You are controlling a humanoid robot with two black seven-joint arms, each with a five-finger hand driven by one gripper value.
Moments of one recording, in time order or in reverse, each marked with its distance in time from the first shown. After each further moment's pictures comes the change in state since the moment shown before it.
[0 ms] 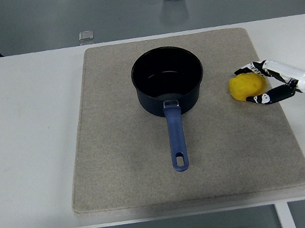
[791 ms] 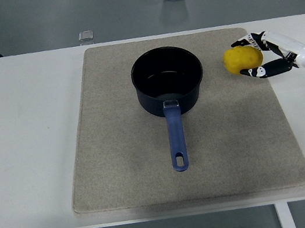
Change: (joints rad) left arm 0.000 0.000 0.000 0.000 0.000 0.000 0.000; right arm 0.105 0.001 0.019 0.022 0.078 -0.019 0.000
